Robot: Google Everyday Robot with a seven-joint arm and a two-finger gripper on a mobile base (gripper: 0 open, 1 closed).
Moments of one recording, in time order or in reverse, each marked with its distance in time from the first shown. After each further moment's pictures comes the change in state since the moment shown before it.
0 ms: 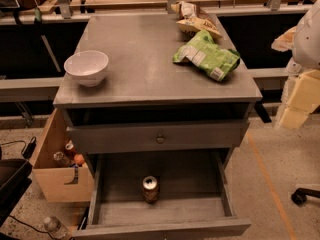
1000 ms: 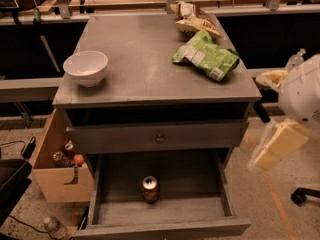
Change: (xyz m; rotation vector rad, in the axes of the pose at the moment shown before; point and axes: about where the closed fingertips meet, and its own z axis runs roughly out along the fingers) arm -0.012 0.049 0.050 0.011 -0.243 0.047
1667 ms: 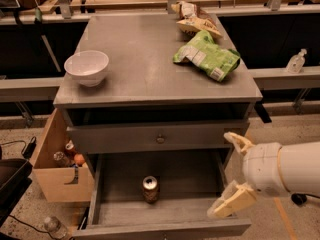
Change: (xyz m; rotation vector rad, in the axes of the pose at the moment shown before) arm 0.023 0.074 0.127 -0.064 -0.316 0.097
